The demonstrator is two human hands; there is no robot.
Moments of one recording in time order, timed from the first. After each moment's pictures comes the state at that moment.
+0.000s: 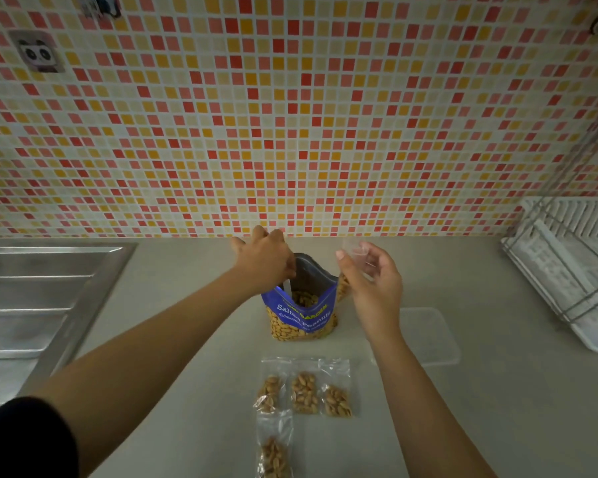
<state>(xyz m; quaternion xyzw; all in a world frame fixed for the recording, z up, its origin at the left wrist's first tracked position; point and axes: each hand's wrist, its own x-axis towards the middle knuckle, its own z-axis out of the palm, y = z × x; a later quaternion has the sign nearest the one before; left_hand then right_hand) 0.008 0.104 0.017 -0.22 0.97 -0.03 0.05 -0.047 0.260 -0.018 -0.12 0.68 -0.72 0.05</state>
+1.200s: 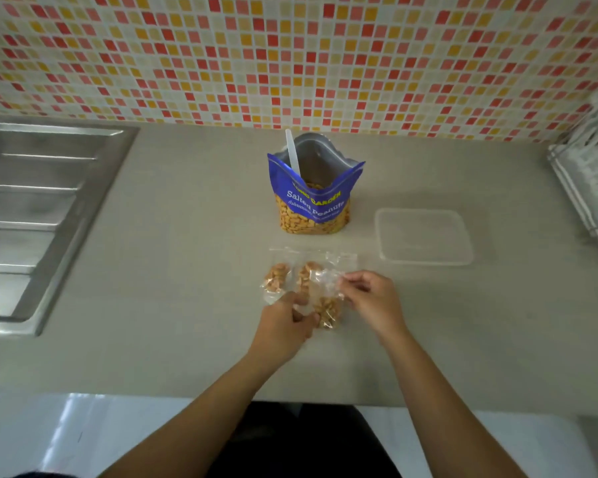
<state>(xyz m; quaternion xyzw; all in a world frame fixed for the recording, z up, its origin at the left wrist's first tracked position) 0.155 0.248 -0.133 -0.39 0.76 0.52 0.01 0.021 0.344 -0.156 -0.10 0.80 -0.52 0.29</state>
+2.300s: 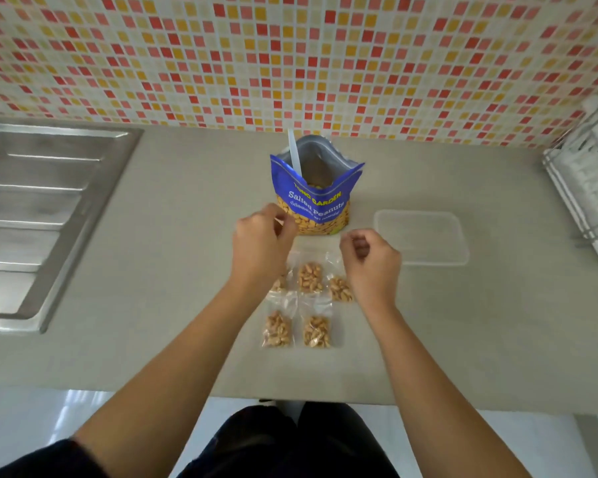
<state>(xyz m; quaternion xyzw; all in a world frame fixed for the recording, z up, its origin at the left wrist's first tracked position) 0.112 0.190 -0.059 -0.39 0.83 0.32 -0.24 0.017 0.310 -0.114 -0.21 0.84 -0.51 -0.01</state>
